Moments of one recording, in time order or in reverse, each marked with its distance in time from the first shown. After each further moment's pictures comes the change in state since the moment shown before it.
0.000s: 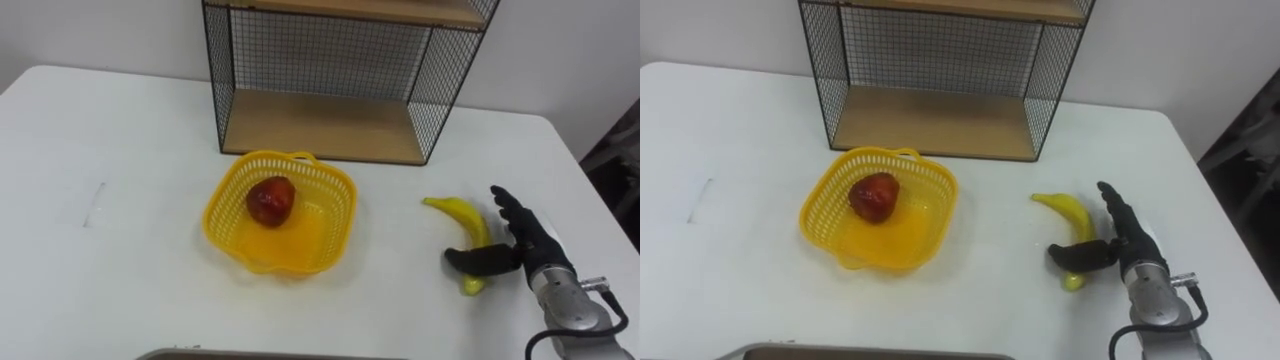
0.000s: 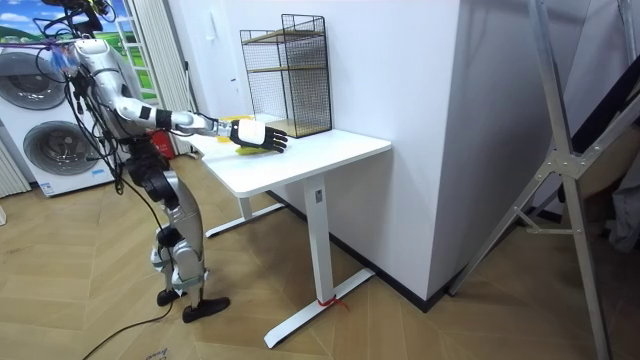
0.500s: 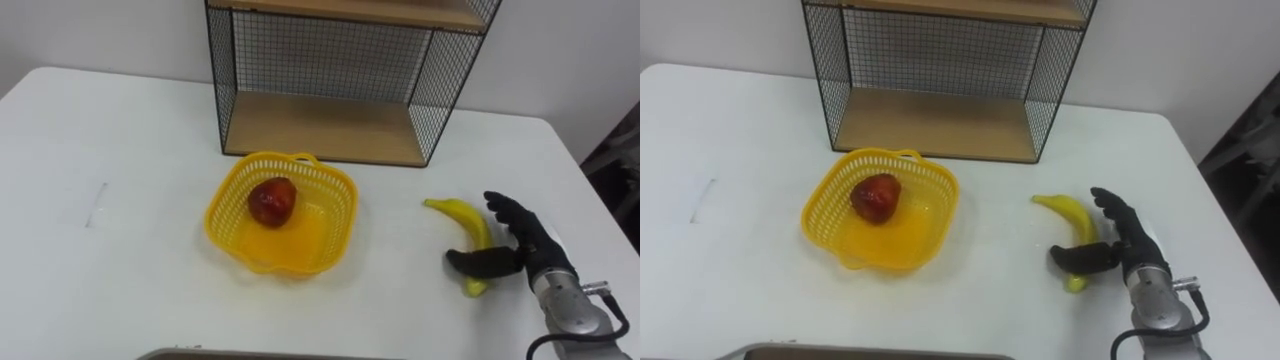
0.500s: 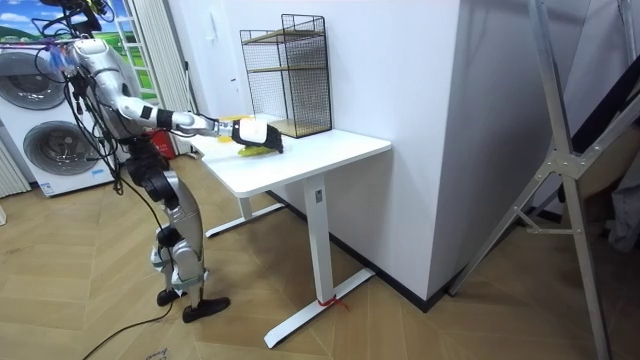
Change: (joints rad) left arm -0.011 -0.002 0.000 -0.002 0.003 0.008 0.000; right arm -0.050 -0.002 -0.044 0.110 -0.037 -0.043 -0.023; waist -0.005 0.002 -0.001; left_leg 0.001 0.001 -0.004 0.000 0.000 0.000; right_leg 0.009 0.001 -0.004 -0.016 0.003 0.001
